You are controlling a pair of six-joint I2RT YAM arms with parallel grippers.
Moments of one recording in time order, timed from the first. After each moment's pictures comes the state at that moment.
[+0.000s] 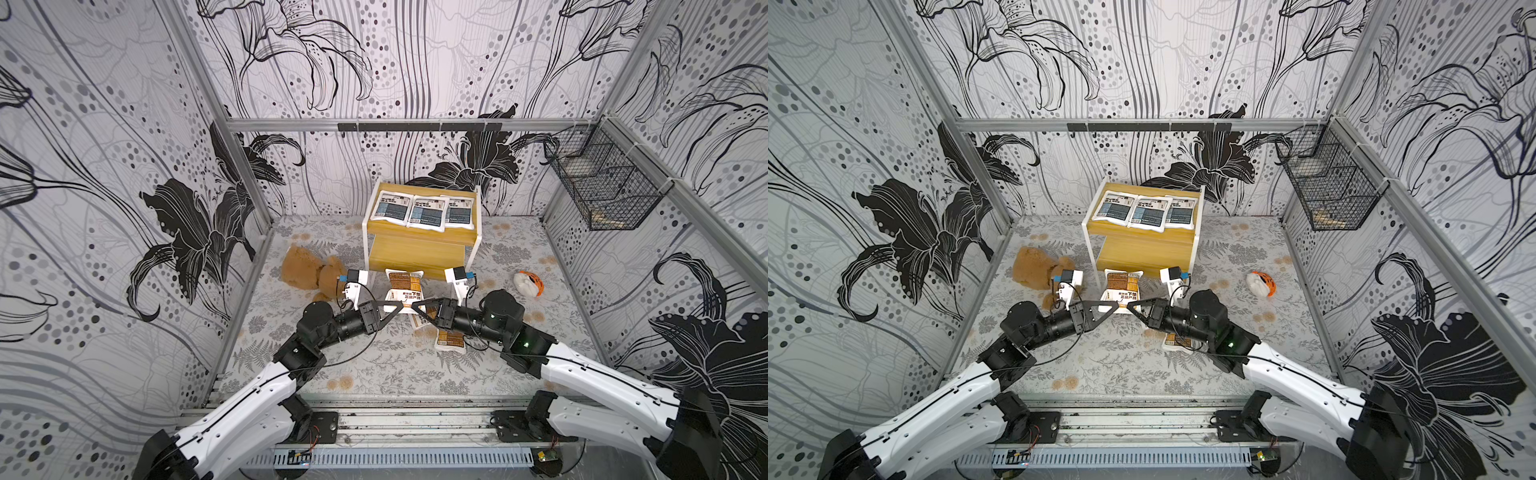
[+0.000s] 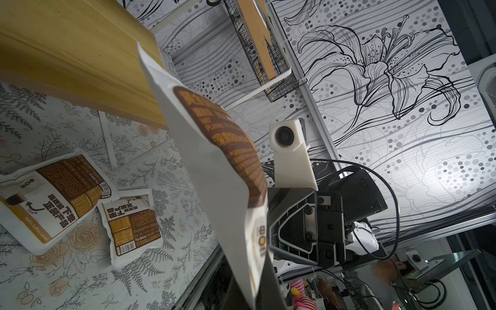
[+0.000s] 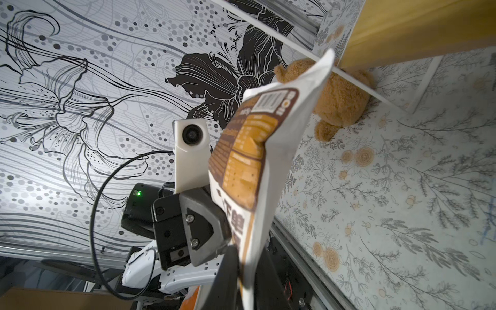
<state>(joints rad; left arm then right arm) -0.63 0.82 0.49 0.34 0.48 -1.09 0.87 1.00 0.67 0.23 -0.31 1.12</state>
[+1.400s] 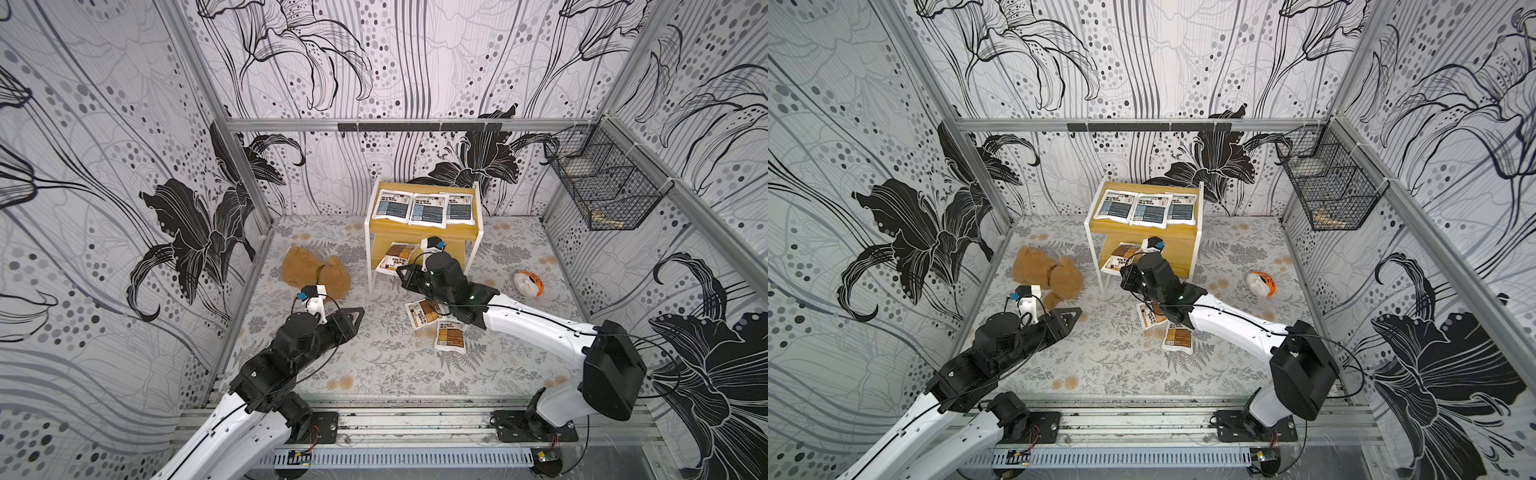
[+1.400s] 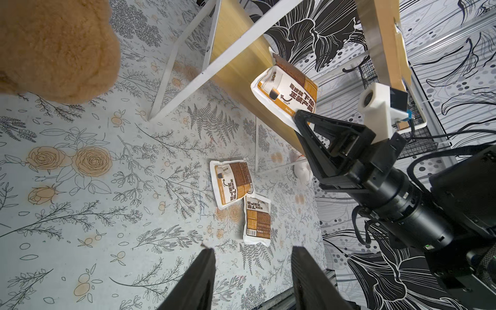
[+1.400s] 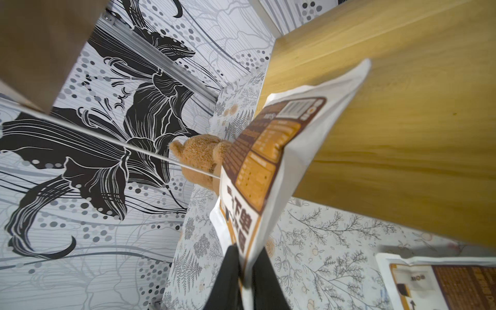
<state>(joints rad) -0.63 0.54 0.64 -0.52 -0.03 -0.98 0.84 1.53 1.13 0.00 0.10 0.90</state>
